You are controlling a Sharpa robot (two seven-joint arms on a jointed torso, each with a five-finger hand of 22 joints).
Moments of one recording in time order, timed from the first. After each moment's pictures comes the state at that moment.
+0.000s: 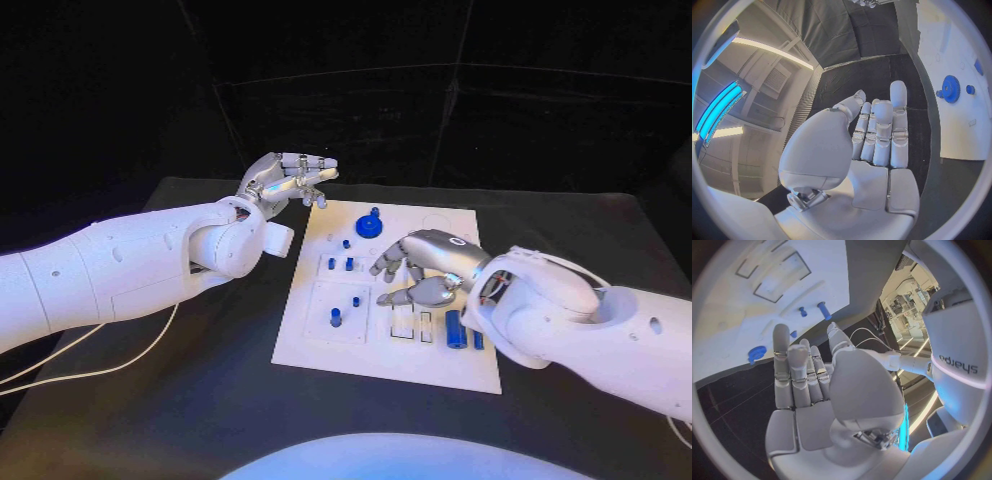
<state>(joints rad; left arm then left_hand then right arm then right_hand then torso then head) 1.20 -0.82 -0.09 1.40 -0.01 -0.26 0.49 1.36 -0.08 0.33 -0.01 0.05 1.05 0.16 0.12 0.08 1.02 0.10 0.32 0.10 1.21 0.02 1.11 0.58 0.17 1.19 0.12 0.62 0.70 1.11 -0.81 -0.03 1.81 -1.55 -0.30 -0.14 1.40 -0.08 0.01 0.08 0.18 0.94 0.17 0.10 0.08 1.06 0.10 0.33 0.11 1.37 0.02 1.11 0.71 0.17 1.16 0.12 0.94 0.52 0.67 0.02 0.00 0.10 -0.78</state>
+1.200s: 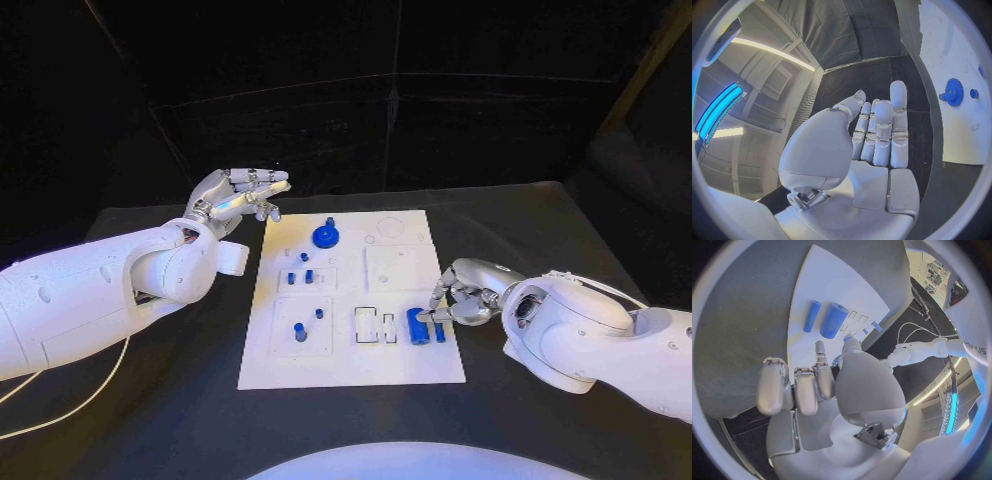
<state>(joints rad) 1.20 -0.85 -0.09 1.41 -0.01 -0.26 0.49 1.36 -0.08 0.33 -0.01 0.05 1.05 0.16 0.12 0.08 1.01 0.10 0.33 0.10 1.21 0.02 1.11 0.58 0.17 1.19 0.12 0.62 0.70 1.06 -1.07 -0.06 1.92 -1.43 -0.30 -0.56 1.25 -0.06 -0.20 0.29 0.30 0.99 0.10 0.29 0.13 1.45 0.02 1.39 1.30 1.47 -0.05 1.51 1.31 0.08 1.45 0.05 1.41 1.24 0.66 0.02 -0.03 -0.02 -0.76</state>
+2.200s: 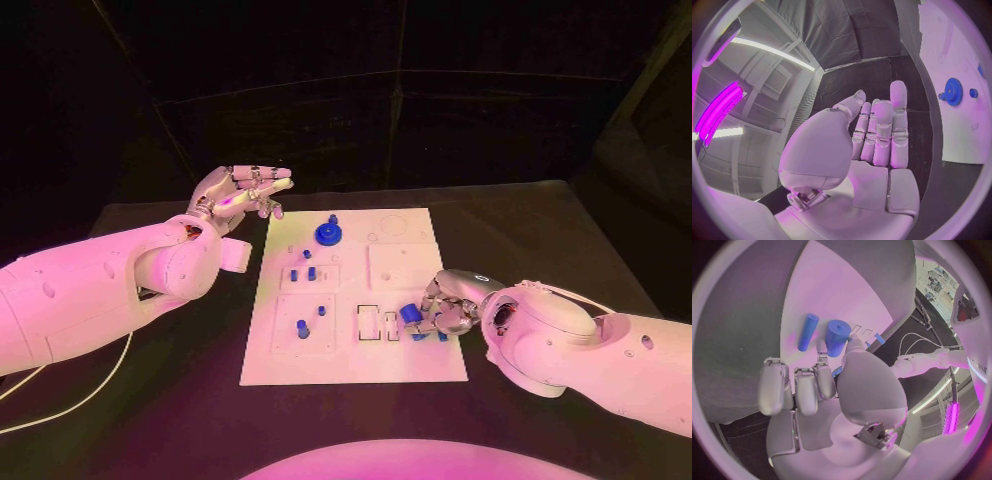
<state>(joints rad) 1.20 -0.85 -0.09 1.42 -0.01 -0.26 0.49 1.36 -0.08 0.33 -0.02 0.05 1.05 0.16 0.12 0.08 1.01 0.10 0.34 0.10 1.21 0.02 1.11 0.58 0.17 1.19 0.12 0.62 0.70 1.00 -0.97 -0.06 1.85 -1.49 -0.27 -0.58 1.25 -0.05 -0.20 0.29 0.30 0.99 0.10 0.32 0.14 1.45 0.02 1.40 1.31 1.47 -0.05 1.52 1.31 0.08 1.45 0.05 1.42 1.25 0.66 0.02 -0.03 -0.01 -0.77</state>
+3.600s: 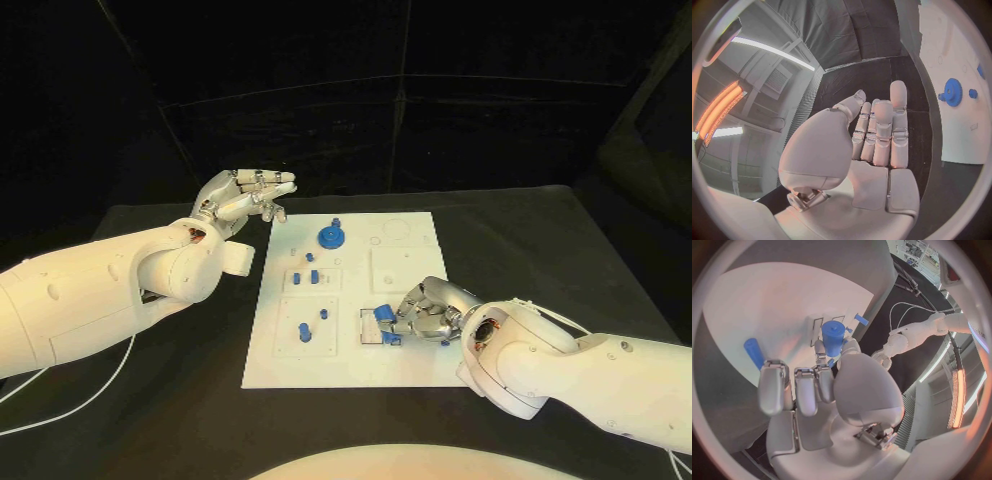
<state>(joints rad) 1.20 -0.85 -0.09 1.42 -0.01 -0.25 0.49 1.36 -0.08 0.33 -0.02 0.05 1.05 0.16 0.12 0.08 1.01 0.10 0.34 0.10 1.21 0.02 1.11 0.58 0.17 1.19 0.12 0.62 0.70 0.99 -0.91 -0.06 1.90 -1.24 -0.49 -0.58 1.31 0.02 -0.22 0.29 0.46 1.02 0.08 0.35 0.18 1.46 0.00 1.41 1.31 1.47 -0.06 1.53 1.31 0.08 1.45 0.05 1.43 1.28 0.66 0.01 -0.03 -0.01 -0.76</state>
